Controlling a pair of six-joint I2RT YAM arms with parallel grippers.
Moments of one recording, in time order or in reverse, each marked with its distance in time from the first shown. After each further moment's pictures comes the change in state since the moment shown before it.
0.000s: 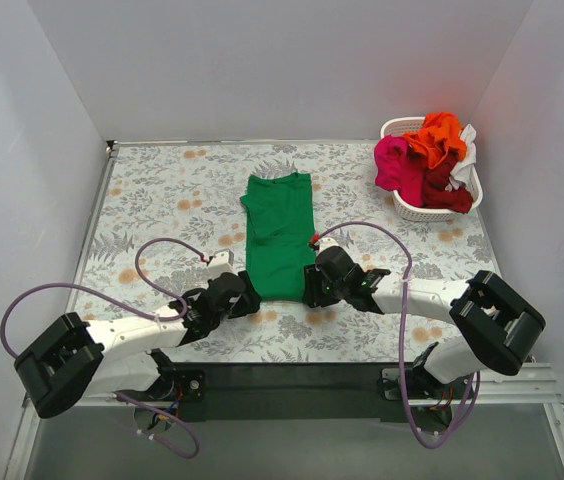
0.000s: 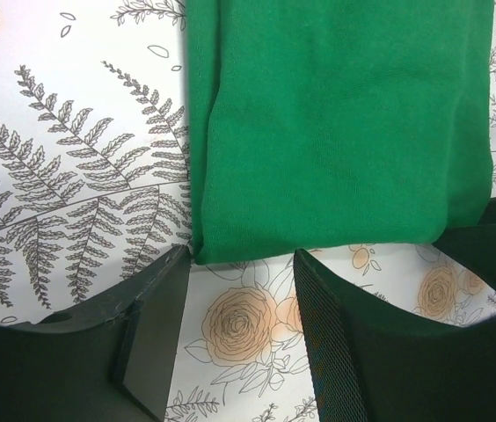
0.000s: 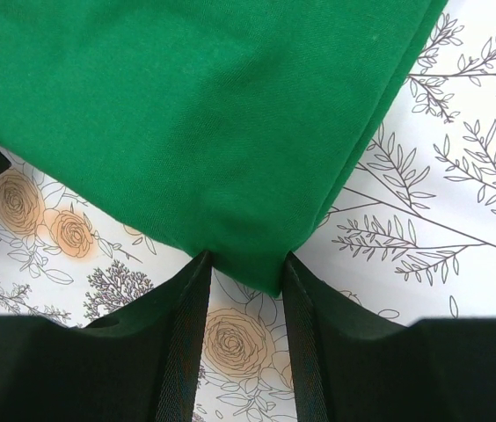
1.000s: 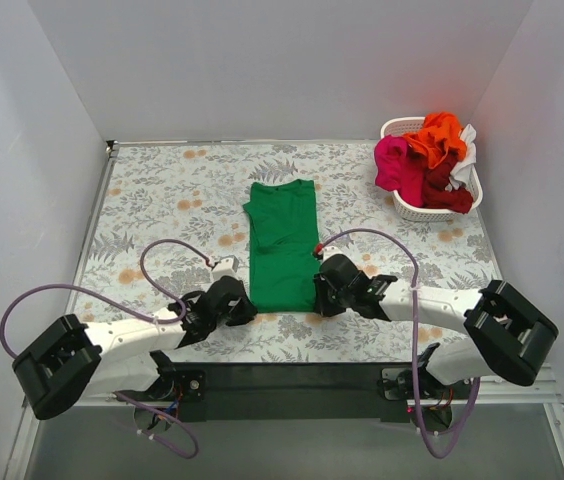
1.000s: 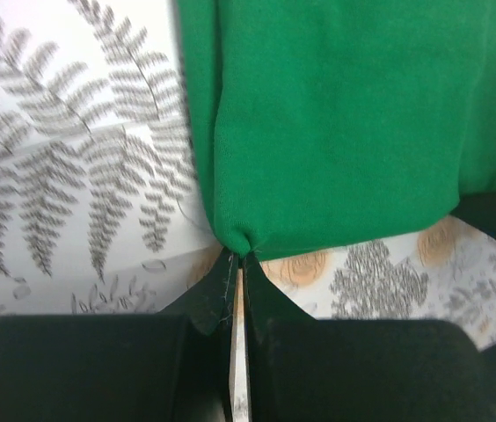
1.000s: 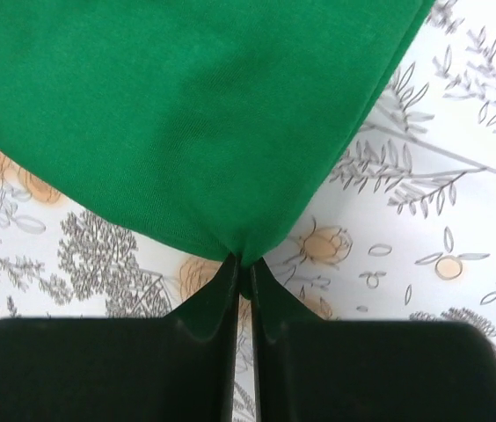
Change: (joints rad) left arm -0.006 0.012 0.001 -0.026 0.101 0.010; right arm 0.021 -0.065 -0.038 -0.081 0.011 -0.004
